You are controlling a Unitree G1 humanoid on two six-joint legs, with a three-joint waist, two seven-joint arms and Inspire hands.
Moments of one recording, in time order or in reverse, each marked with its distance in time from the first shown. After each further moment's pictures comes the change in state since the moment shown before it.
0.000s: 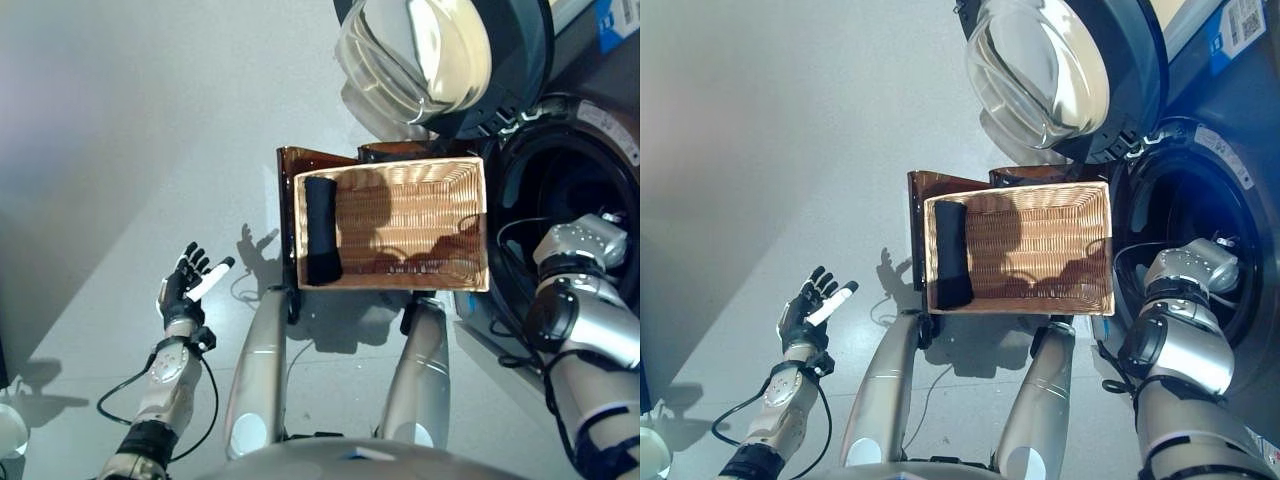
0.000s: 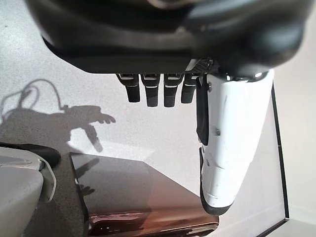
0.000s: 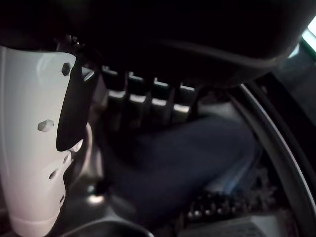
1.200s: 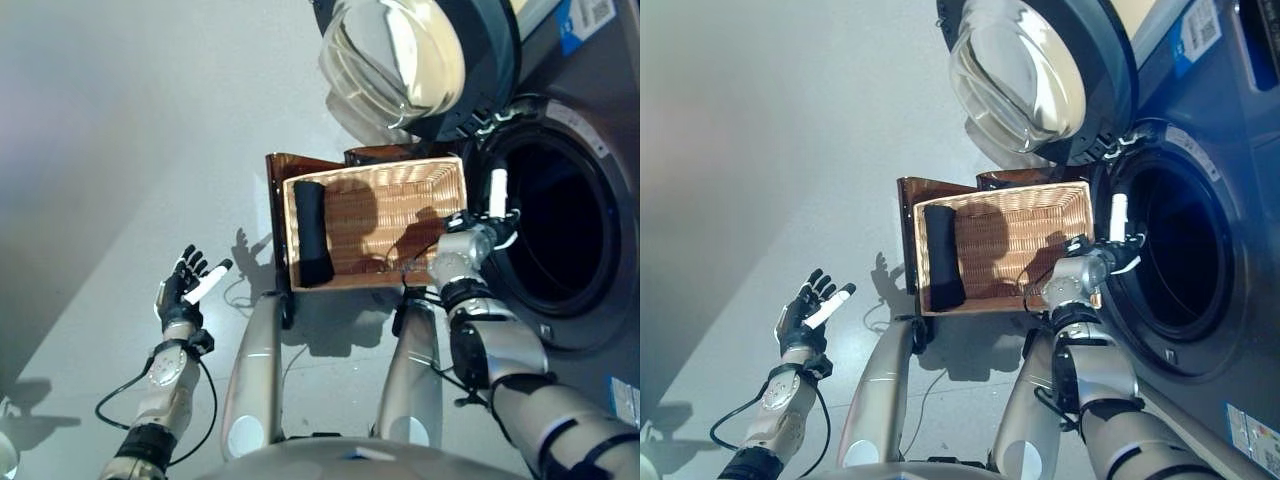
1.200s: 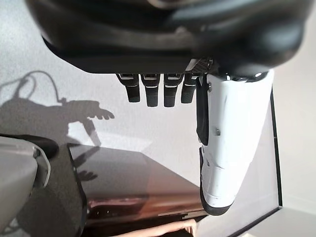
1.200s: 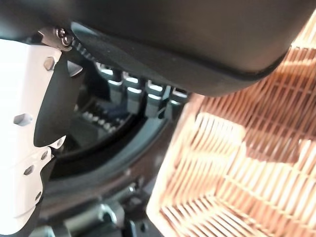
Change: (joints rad) left arm 0.014 -0.005 0.015 0.000 0.003 -0.005 -0.011; right arm 0.160 0.378 0.416 -0.129 -0.408 0.132 0.091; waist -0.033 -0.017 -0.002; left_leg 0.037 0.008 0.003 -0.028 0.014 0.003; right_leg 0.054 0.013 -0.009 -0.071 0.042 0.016
